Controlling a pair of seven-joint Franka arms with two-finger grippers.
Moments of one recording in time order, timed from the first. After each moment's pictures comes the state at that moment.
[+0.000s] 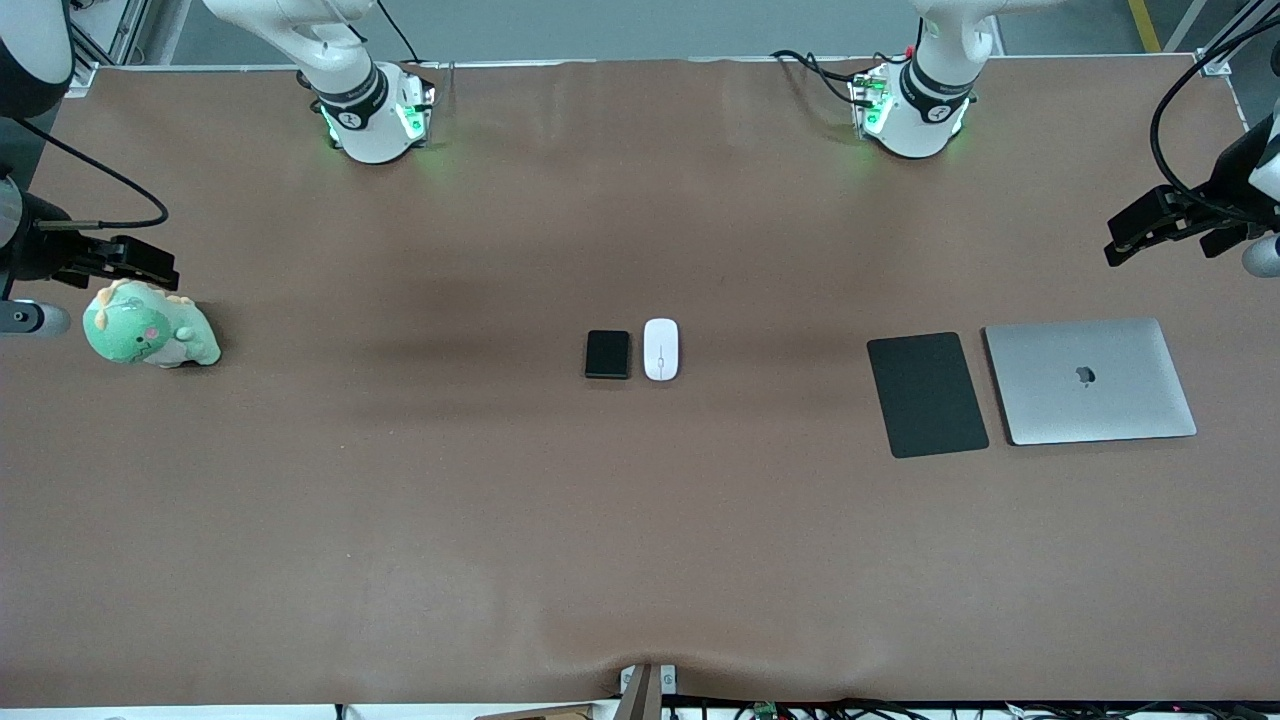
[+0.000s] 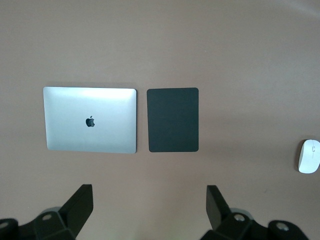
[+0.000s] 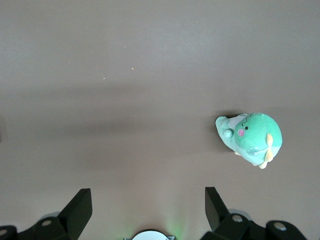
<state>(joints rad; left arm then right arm) 0.09 0.02 -0.16 -1.47 0.03 1.49 -0.14 0.03 0.12 -0.04 -1.46 -0.06 1.41 0.01</state>
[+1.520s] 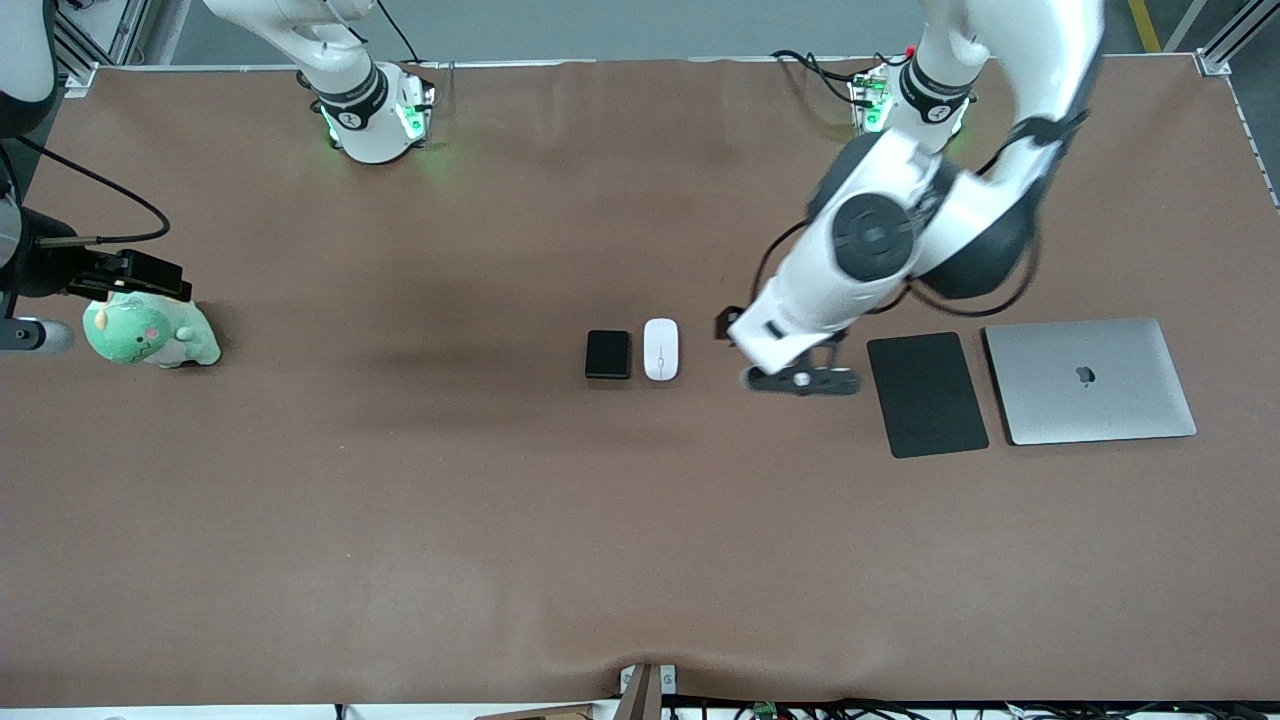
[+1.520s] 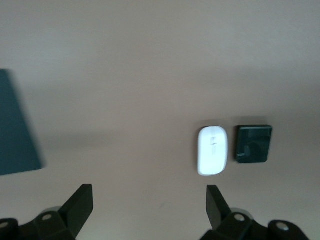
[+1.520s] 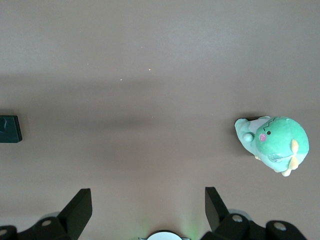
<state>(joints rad) -0.34 0.50 -0.33 -1.49 0.01 1.92 -0.57 0.01 0.15 -0.04 -1.44 0.03 1.41 0.00</state>
